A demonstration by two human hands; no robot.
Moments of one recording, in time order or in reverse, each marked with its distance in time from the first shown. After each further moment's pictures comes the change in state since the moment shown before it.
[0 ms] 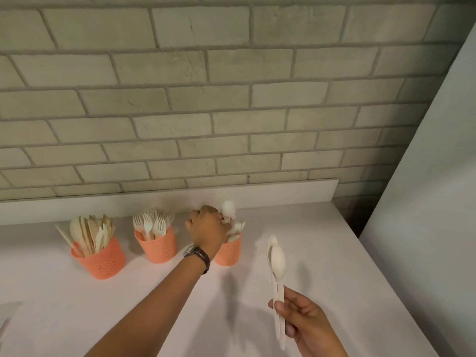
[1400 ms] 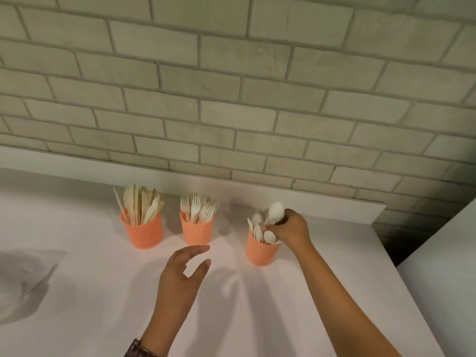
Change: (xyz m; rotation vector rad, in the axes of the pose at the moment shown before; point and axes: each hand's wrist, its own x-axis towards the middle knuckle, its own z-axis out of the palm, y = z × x) left_hand -0.114 -0.122 -0.084 -0.819 0.069 -0.231; right_hand 0.174 -0.048 0.107 -1.038 0.253 -0.141
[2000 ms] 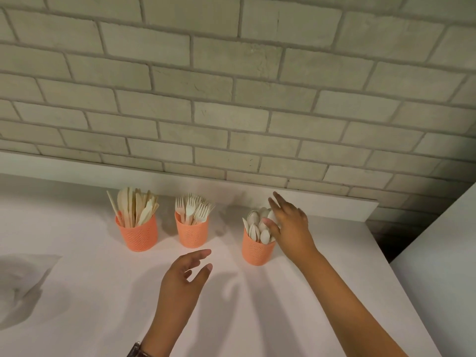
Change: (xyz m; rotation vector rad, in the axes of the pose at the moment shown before) left_hand -0.006 0.000 0.008 -0.022 -0.060 -0.049; right_hand -0.010 0.016 -0.015 -0.616 0.054 -0.538
